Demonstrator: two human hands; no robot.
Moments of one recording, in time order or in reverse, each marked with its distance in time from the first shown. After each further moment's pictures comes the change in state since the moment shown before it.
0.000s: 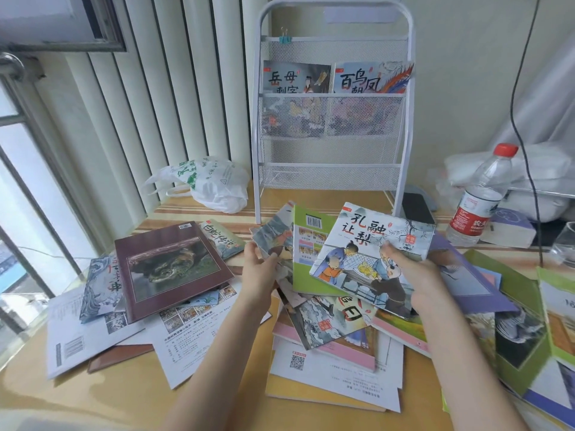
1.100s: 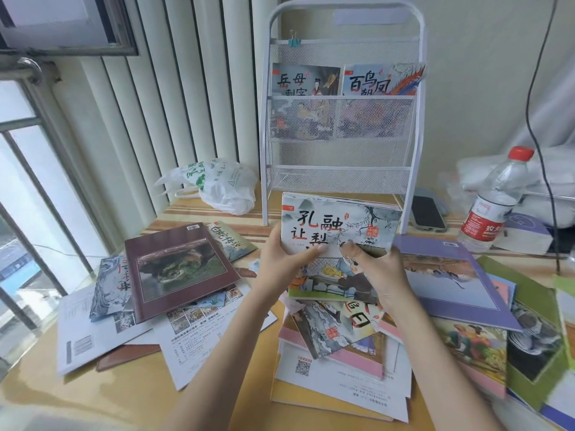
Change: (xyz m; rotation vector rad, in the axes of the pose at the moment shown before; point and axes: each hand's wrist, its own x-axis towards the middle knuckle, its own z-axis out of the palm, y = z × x) left_hand -0.005 0.020 0.009 0.228 -0.264 0.329; right_hand -0.027 -0.002 0.052 -0.013 -0.233 -0.422
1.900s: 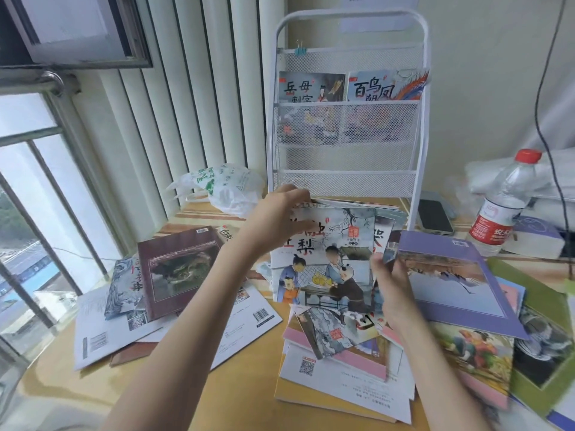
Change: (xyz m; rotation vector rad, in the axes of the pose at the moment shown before) left_hand 0.029 0.082 -0.028 0.990 -0.167 0.504; right_hand -0.025 0.002 -0.007 0.108 -0.095 0.039
